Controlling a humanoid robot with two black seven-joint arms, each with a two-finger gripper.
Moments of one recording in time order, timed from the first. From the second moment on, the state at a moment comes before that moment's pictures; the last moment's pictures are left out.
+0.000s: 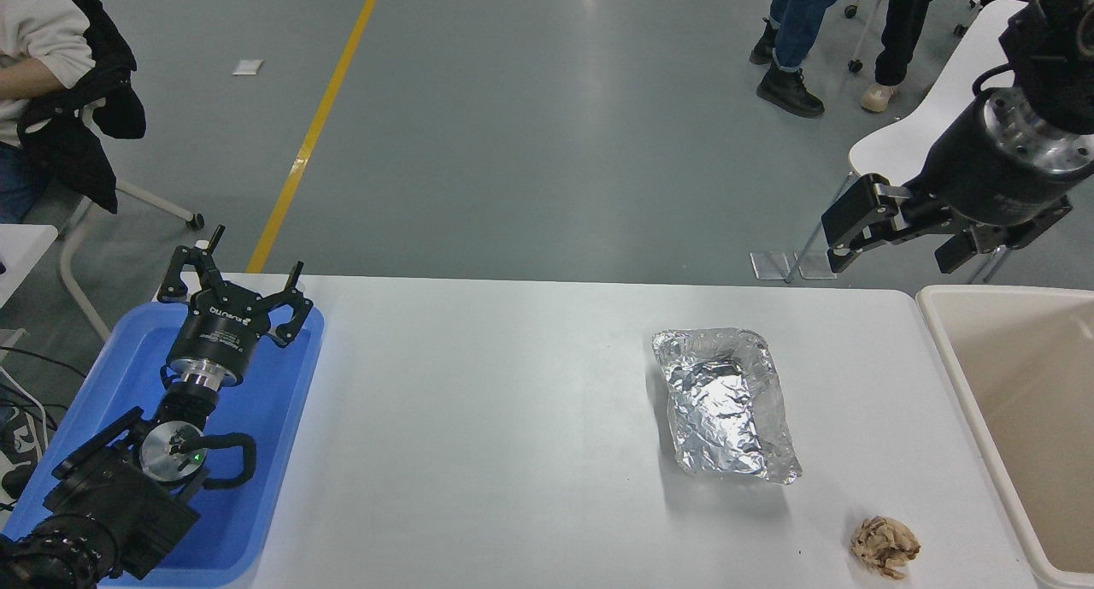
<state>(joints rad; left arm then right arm) -0.60 0.23 -0.89 -0.31 -0.13 -0.77 -0.36 2.43 -0.37 -1.38 1.44 -0.19 0.79 0.01</state>
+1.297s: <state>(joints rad) -0.60 0.23 -0.89 -0.31 -0.13 -0.77 -0.36 2.42 -0.38 -1.39 1.44 -0.19 0.79 0.01</state>
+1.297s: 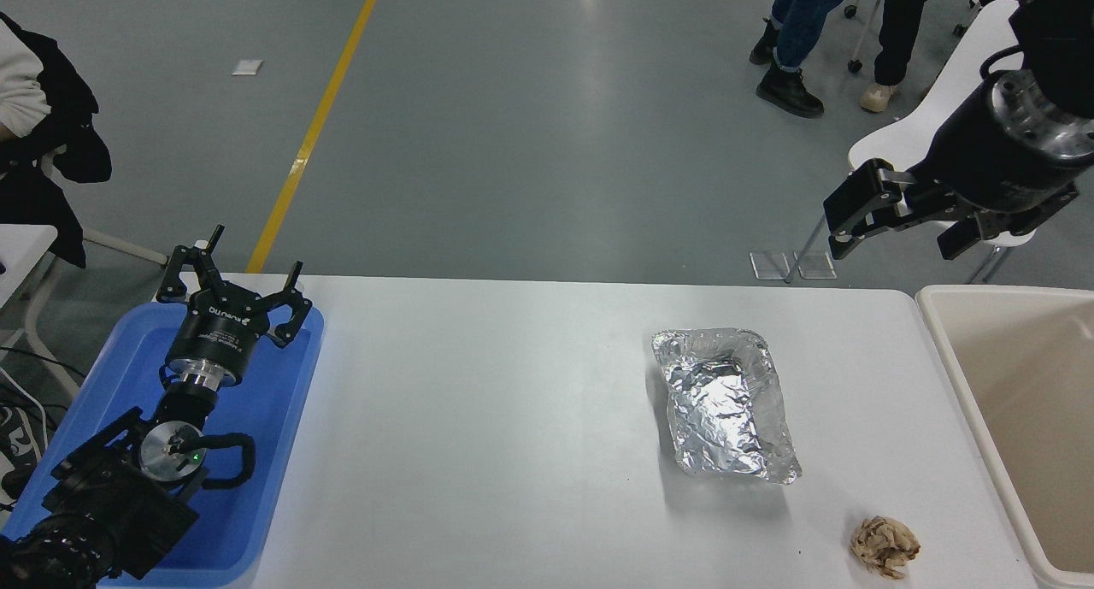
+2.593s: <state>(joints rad) -0.60 0.23 -0.89 -0.31 -0.13 -0.77 -0.36 2.13 -0.39 -1.32 1.38 -0.19 0.65 0.01</state>
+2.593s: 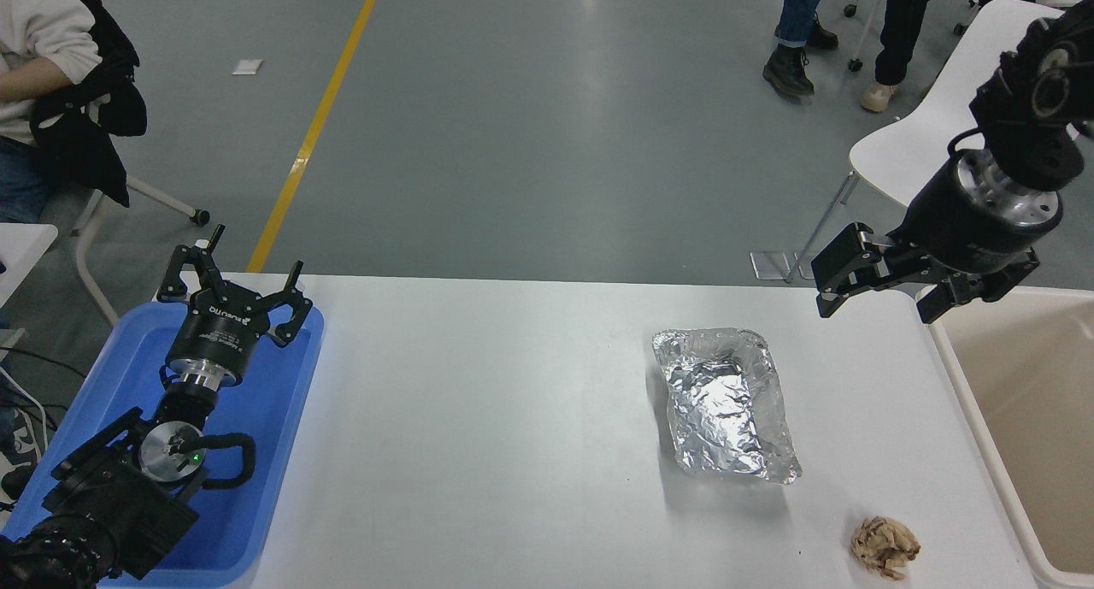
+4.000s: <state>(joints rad) -0.60 0.23 -0.89 -0.31 -0.13 -0.77 -0.36 1.32 -0.27 -1.02 0.90 -0.33 0.28 0.01</state>
